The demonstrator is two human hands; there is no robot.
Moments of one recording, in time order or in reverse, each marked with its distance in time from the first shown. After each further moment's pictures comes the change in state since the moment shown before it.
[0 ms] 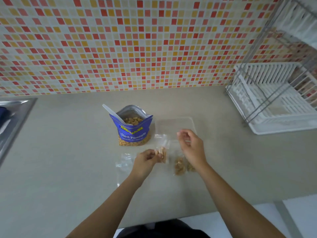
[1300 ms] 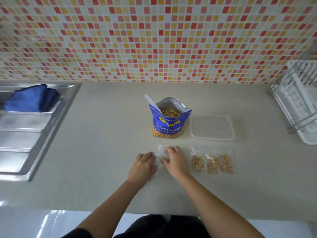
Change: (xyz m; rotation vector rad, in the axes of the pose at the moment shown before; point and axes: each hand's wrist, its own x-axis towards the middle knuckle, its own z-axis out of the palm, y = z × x) left_hand -0.018 -0.079 -0.117 1.130 0.087 0.320; right_hand -0.060 0.016 0.153 -0.471 -0.487 -0.034
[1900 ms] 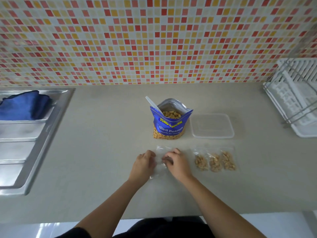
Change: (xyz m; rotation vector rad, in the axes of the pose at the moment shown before) left_hand 0.012 -0.007 -0.010 -0.400 0.088 -0.102; right_hand -0.007 -0.005 0.003 0.117 0.074 -0.058
